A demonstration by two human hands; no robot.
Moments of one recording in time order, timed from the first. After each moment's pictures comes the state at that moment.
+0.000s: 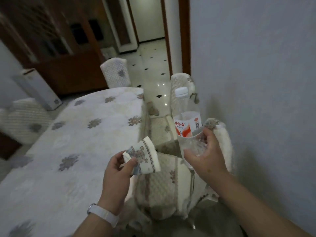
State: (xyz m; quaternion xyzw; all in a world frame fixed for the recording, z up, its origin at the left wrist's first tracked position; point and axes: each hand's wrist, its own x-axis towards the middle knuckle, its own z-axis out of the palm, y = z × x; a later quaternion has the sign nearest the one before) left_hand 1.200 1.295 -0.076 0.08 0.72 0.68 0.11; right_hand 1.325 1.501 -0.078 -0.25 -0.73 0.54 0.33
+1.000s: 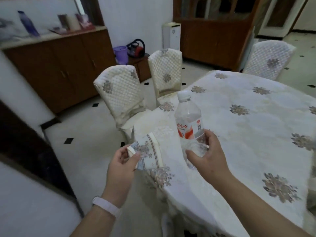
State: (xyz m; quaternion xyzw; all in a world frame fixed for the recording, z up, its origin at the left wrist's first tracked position) left_hand 1.038 0.764 -0.111 -0.20 0.64 0.73 -0.13; right_hand 0.983 0.994 -0.098 0.04 -0.83 0.56 0.06
